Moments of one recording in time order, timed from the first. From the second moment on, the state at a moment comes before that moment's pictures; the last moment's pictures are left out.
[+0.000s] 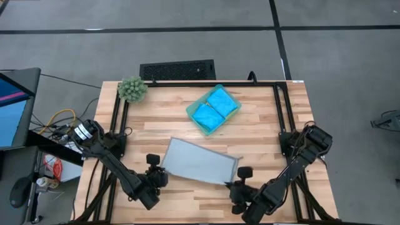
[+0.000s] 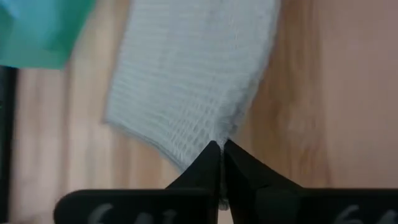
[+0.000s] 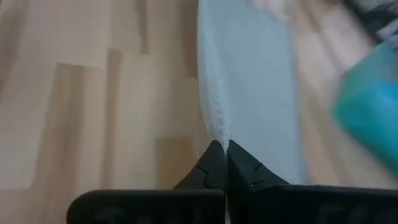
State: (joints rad) left arm -0.80 1.78 1.02 -0.86 -0.69 -0.72; right arm 0.87 1.90 1.23 -0.59 0.86 0.68
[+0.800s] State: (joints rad) left arm -0.64 1.76 1.39 -1.54 -1.01 -0.67; right arm 0.87 1.85 1.42 -1.55 1.15 1.18
